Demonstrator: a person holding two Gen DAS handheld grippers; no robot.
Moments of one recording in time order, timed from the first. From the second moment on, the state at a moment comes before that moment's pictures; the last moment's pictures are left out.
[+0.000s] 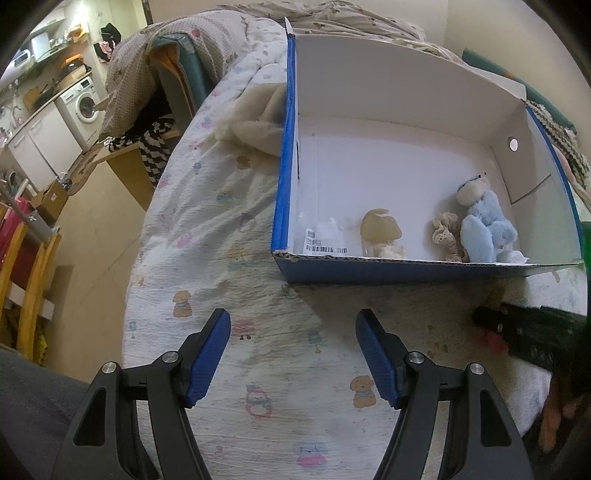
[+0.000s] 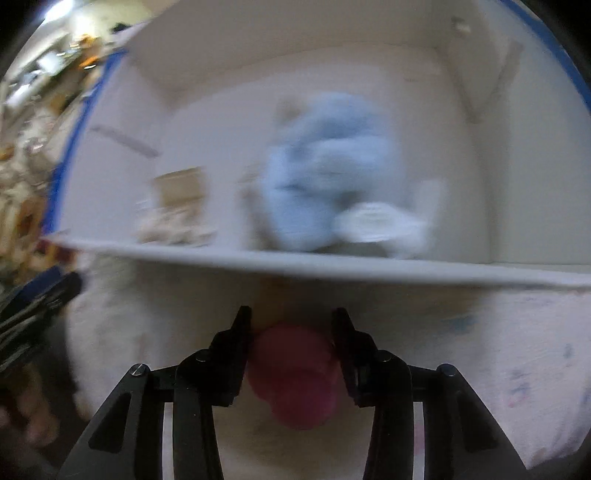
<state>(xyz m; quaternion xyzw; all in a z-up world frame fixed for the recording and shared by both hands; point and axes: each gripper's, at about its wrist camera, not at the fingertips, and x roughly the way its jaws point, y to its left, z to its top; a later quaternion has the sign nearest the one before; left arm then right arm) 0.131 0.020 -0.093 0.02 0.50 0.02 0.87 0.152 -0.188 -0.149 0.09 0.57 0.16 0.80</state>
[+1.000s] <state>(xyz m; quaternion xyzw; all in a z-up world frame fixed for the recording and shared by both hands) 0.145 -0.007 -0.119 0.01 0.57 -0.04 0.82 0.133 -0.211 -0.125 0.13 0.57 0.17 0.79</state>
